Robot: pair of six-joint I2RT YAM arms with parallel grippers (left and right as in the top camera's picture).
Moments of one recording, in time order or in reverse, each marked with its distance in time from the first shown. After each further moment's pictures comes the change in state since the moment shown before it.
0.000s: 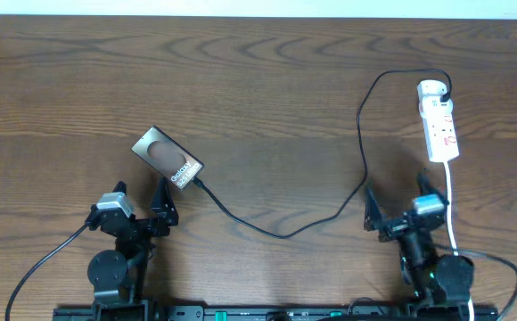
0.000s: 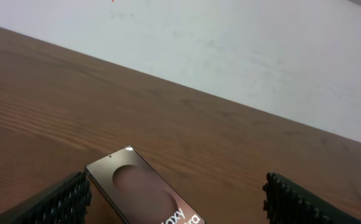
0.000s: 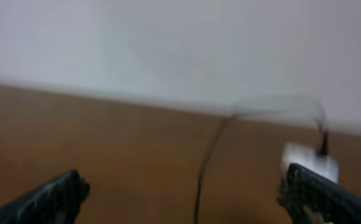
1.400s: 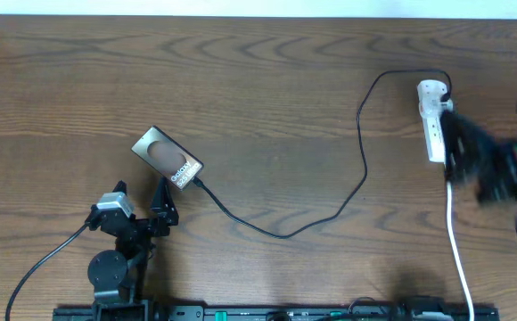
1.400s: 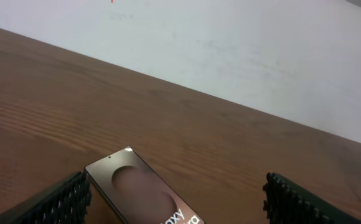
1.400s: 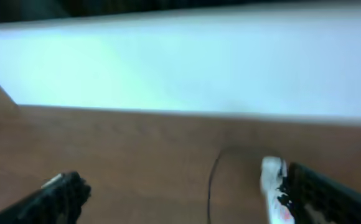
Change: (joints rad) left arm 0.000 -0.001 -0.002 0.003 0.002 0.000; right arm -0.044 0.962 1.843 -1.118 -0.029 0.074
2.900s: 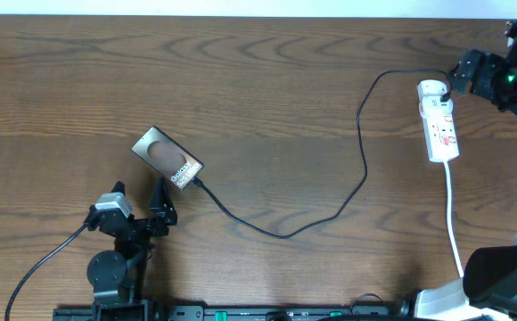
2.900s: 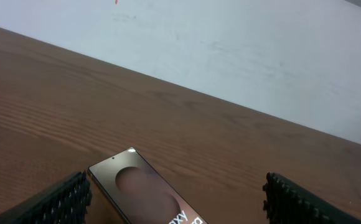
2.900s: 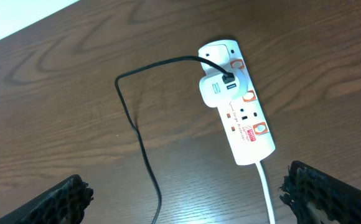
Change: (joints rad) left arm 0.014 -0.001 0.000 0.001 0.000 0.000; right arm -0.317 0.727 -0.004 -0.040 -0.016 0.014
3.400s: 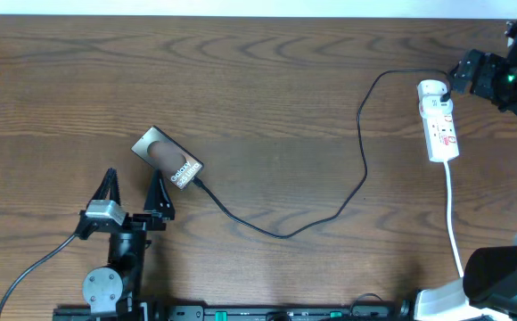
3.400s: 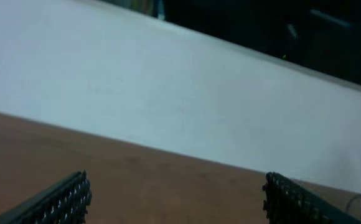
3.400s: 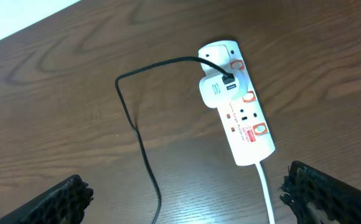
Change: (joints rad) left arm -0.006 0.005 -0.005 0.291 0.020 -0.003; right arm 0.000 0.000 0.000 0.000 0.000 -0.003
